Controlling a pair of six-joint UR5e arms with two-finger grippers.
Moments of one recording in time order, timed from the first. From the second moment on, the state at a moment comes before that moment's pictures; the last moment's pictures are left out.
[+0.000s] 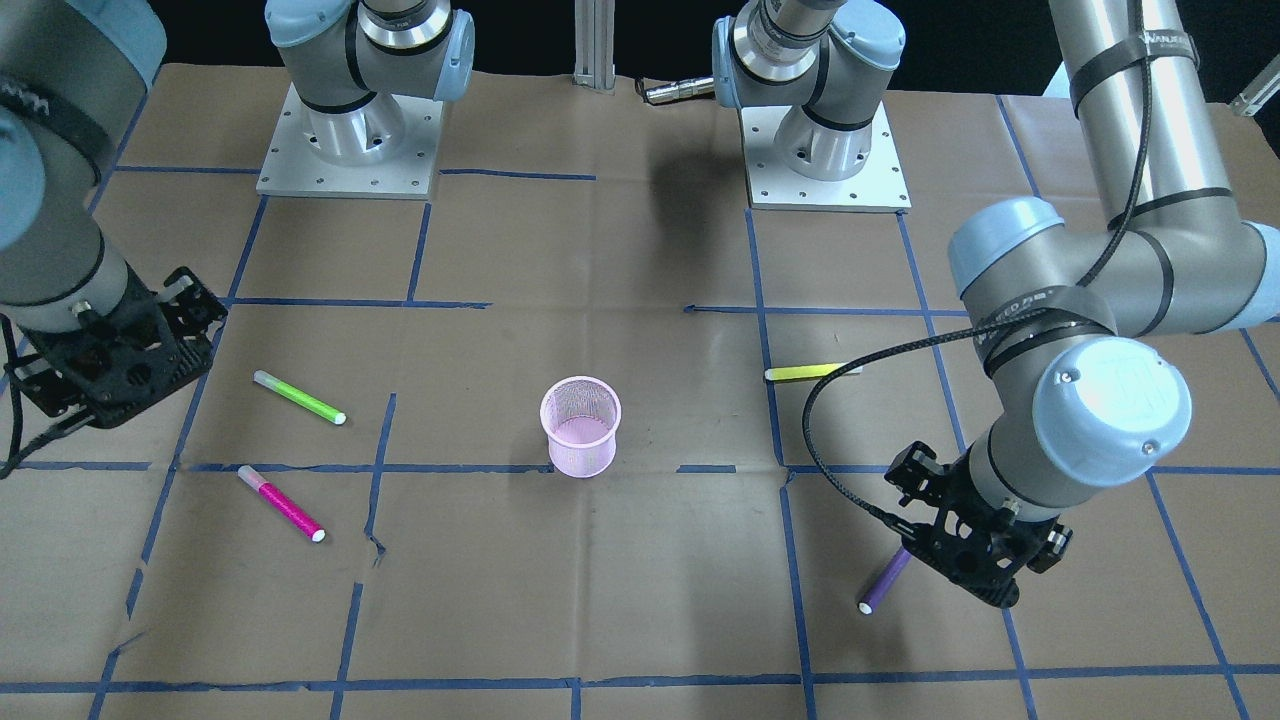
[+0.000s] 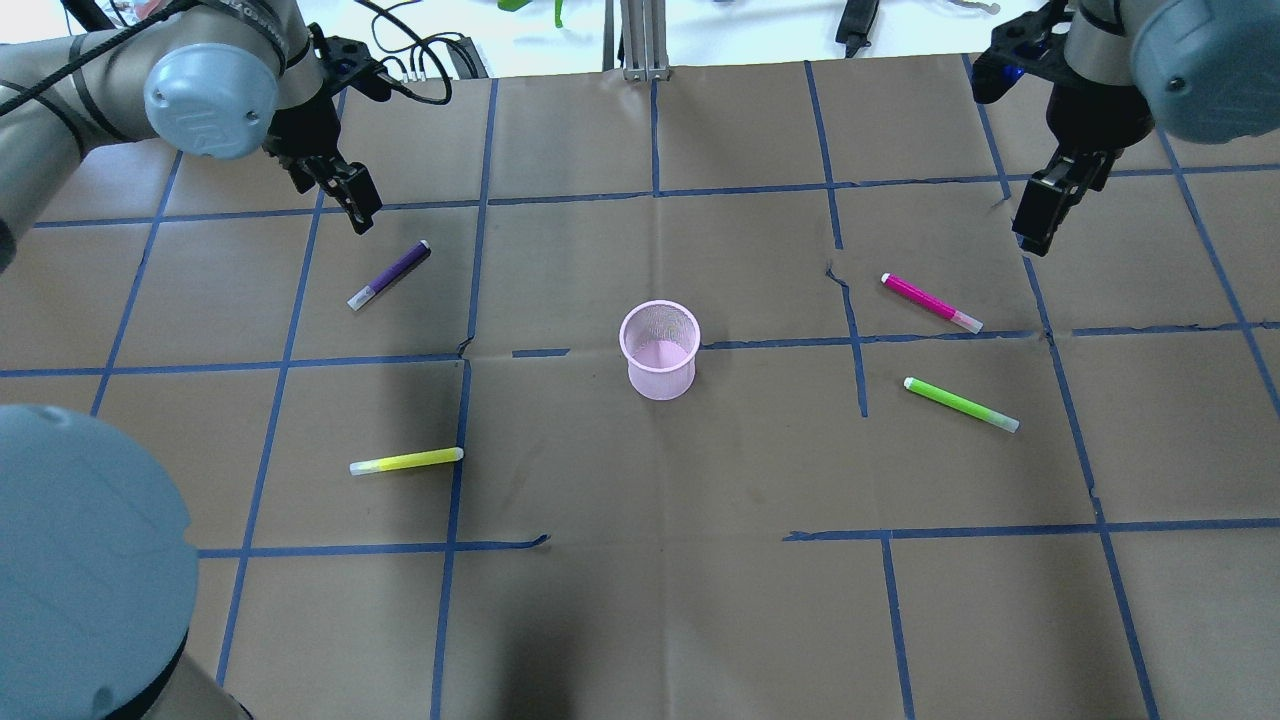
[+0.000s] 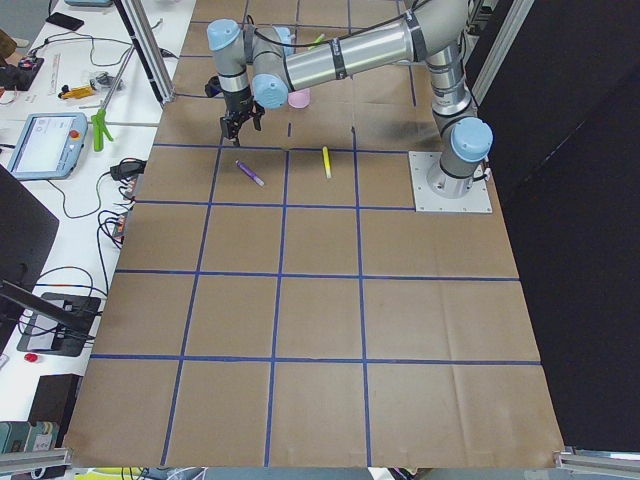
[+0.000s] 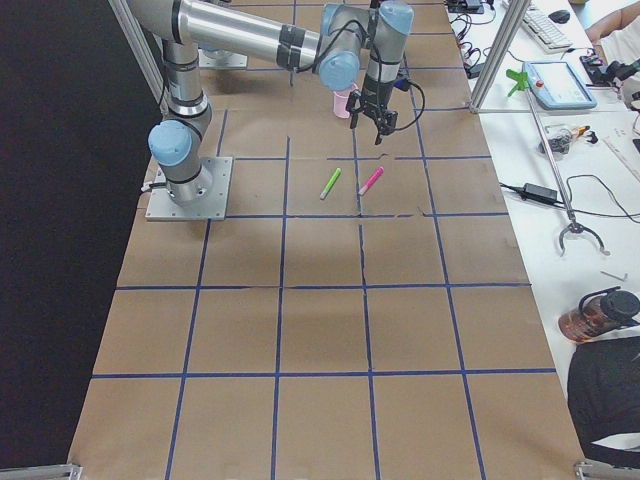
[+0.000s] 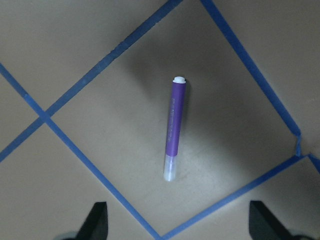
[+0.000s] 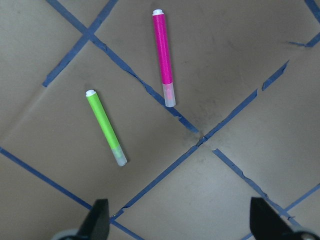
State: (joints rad) left arm -1.47 -2.10 -1.35 -1.33 1.73 0.77; right arm 1.43 -1.32 1.54 -1.67 -1.81 -0.90
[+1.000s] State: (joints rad) left arm -1.48 -2.26 -1.32 -1.21 1.74 0.89; right arm 1.54 -0.98 1.48 -1.91 -1.94 -0.90
